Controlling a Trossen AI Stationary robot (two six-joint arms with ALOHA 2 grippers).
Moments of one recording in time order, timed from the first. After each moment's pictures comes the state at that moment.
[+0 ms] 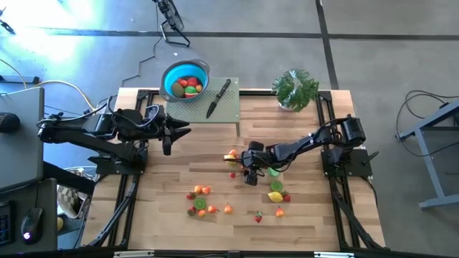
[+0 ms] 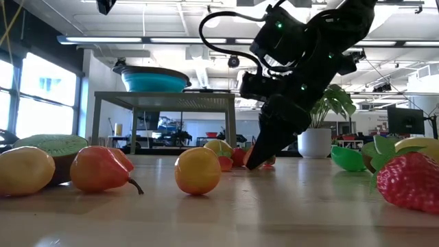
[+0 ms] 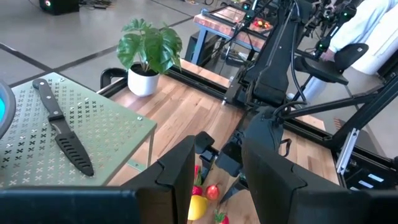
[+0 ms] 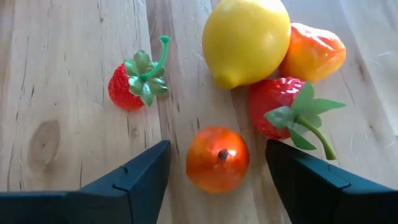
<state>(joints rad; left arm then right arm) -0.10 0.75 0.94 -0.40 -0.36 -0.40 0.10 1.84 0.90 0.02 0.13 0.24</state>
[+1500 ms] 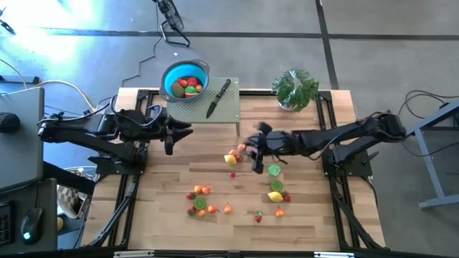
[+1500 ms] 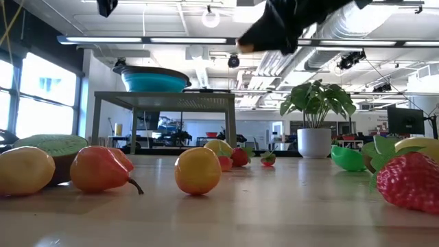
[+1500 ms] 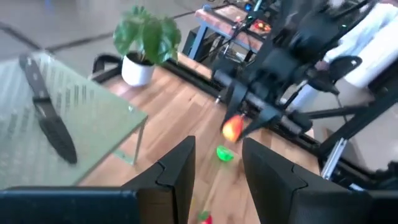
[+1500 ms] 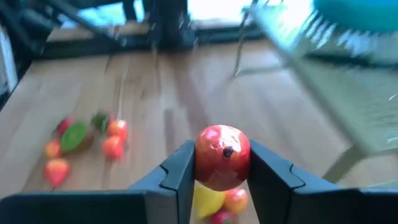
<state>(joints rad) -0.10 0.78 0.94 -0.39 -0.35 -0.52 0.10 1.38 0.91 0.02 0.23 0.15</state>
